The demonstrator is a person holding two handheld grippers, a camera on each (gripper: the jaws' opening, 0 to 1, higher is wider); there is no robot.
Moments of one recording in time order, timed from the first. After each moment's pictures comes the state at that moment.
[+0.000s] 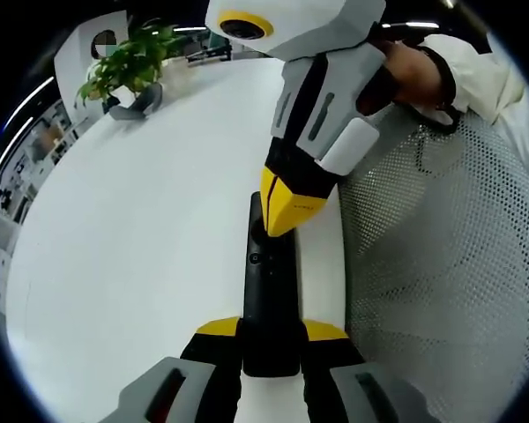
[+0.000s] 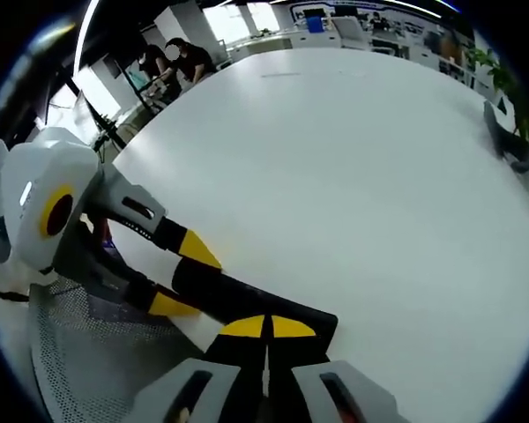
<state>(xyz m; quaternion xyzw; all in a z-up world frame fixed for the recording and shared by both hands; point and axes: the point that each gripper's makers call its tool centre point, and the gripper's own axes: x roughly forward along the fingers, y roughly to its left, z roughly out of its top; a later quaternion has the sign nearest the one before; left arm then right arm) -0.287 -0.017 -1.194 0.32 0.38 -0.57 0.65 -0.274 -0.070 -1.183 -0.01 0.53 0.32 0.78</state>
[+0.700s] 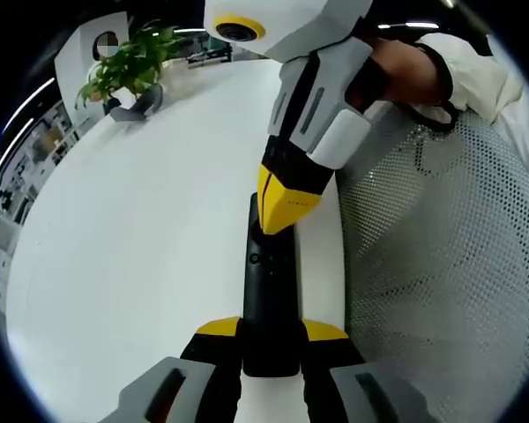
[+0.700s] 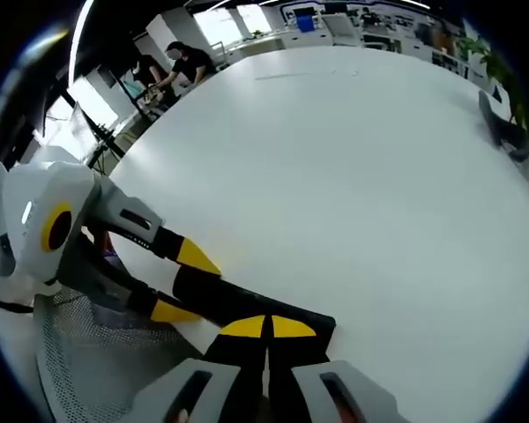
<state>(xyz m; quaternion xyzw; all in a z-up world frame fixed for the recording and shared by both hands) -0.288 -0.017 -1.194 0.32 0.37 -0.57 0.66 -0.270 -0.068 -1.180 -0.01 0.52 0.31 0.79</state>
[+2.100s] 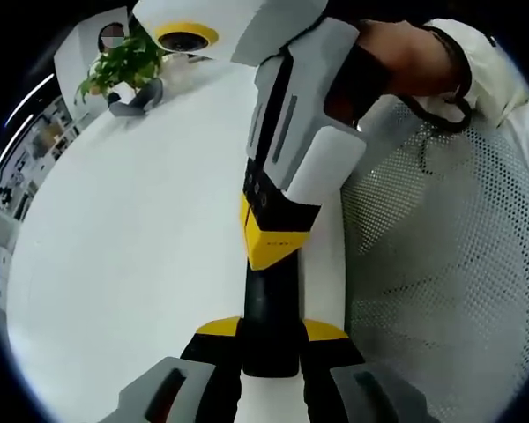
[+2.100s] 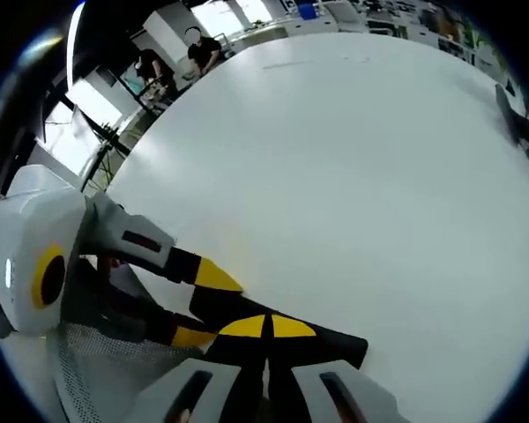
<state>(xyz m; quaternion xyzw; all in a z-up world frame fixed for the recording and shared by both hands) -0.288 -0.019 -1.194 0.32 0.39 -0.56 0.65 -0.268 -0.043 -1.184 0.03 0.56 0.32 0.76</state>
